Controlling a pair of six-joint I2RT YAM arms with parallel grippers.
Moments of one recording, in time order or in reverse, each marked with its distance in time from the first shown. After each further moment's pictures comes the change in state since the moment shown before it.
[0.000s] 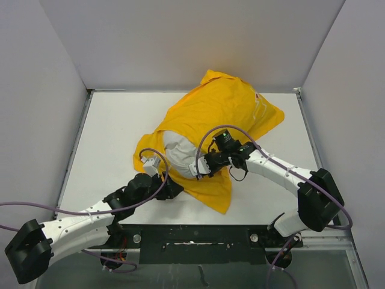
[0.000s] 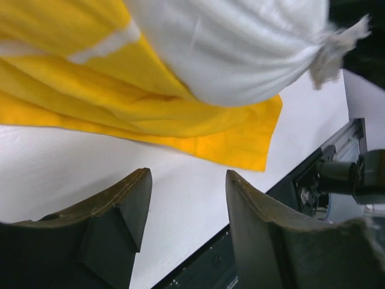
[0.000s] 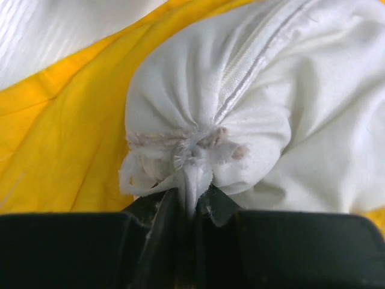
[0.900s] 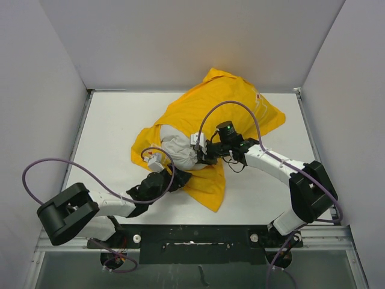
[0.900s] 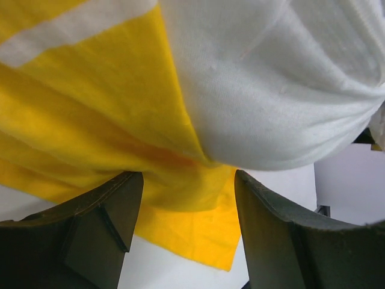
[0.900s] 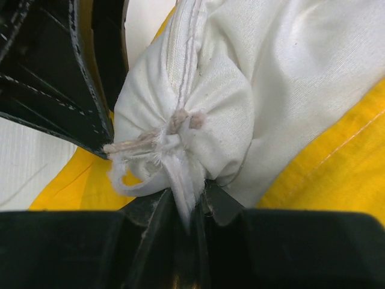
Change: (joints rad) left arm -0.030 0.470 -0.043 0.602 -0.233 -0.232; right arm -0.082 0.092 0.027 0.291 -0.174 0.737
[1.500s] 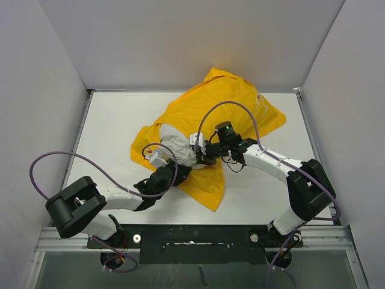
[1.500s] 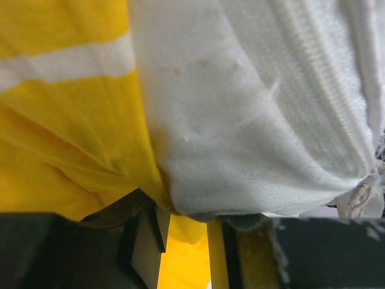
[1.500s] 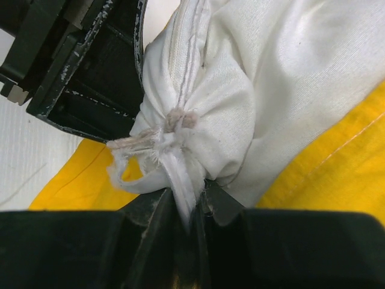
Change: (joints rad) left arm -0.011 0.127 0.139 -0.050 -0.131 -0.140; right arm 0.005 0.018 0.000 0.018 -0.004 0.008
